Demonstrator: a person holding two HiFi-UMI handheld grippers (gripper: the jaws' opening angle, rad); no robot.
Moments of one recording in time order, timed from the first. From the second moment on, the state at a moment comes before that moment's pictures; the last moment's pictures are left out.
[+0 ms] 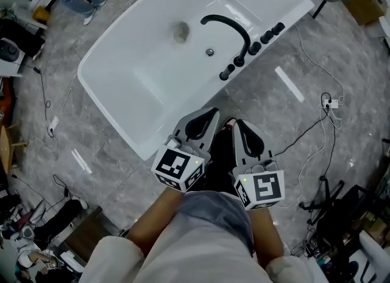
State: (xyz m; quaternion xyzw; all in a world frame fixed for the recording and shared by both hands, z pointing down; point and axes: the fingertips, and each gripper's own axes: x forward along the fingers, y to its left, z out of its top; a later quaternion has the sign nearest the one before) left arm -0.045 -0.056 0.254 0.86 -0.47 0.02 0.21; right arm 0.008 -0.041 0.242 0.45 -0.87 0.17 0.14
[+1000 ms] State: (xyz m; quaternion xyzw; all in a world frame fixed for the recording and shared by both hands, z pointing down) left arm -0.031 -0.100 0.332 0.84 -0.49 0.05 0.25; right arm 0.014 -0.089 0.315 0.41 -0.87 0.20 0.16
